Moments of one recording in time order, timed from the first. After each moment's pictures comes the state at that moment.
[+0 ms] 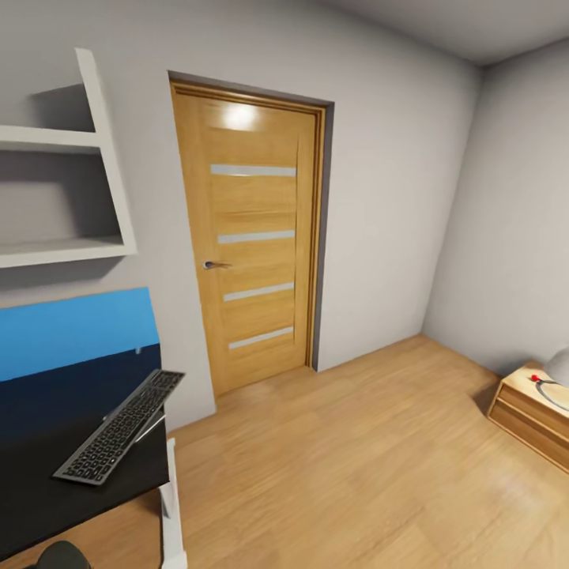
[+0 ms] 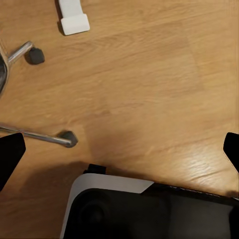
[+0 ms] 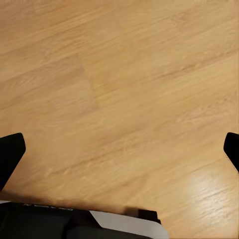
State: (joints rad) left arm 0.00 -0.02 0.00 -0.25 0.21 -0.36 0.00; right arm 0.00 -0.01 0.00 -0.21 0.00 -0.58 0.13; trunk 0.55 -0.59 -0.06
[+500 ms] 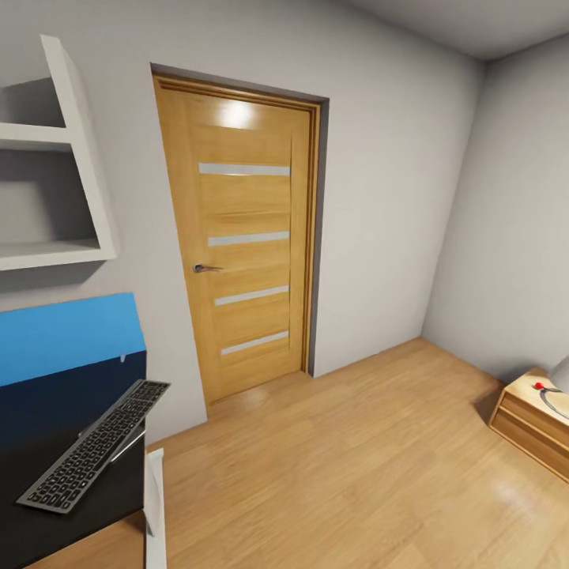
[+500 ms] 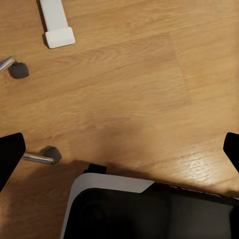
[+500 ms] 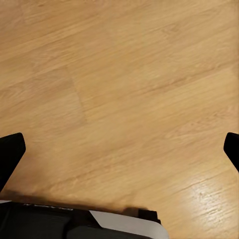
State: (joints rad) left arm 0.00 -0.01 0.00 -0.25 0.21 -0.36 0.00; right arm 0.00 -0.01 0.00 -0.21 0.00 -0.58 0.13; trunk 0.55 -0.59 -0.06
